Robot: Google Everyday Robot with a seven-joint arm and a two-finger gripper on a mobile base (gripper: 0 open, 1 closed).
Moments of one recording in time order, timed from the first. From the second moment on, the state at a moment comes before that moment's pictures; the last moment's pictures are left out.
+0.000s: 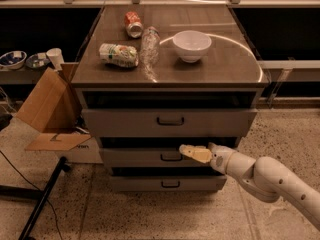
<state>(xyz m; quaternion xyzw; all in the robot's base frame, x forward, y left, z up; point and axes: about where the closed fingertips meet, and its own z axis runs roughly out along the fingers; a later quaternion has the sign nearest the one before) 0.581 -0.139 0.579 -0.06 0.80 0.40 0.45</state>
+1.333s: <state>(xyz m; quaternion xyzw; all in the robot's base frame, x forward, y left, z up) 0.612 -0.052 0.527 -0.13 0.80 0.41 0.41</state>
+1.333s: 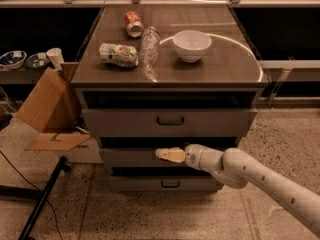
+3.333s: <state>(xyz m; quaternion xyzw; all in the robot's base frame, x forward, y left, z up) 0.659 -0.006 0.502 -0.13 0.80 0.43 0.40</state>
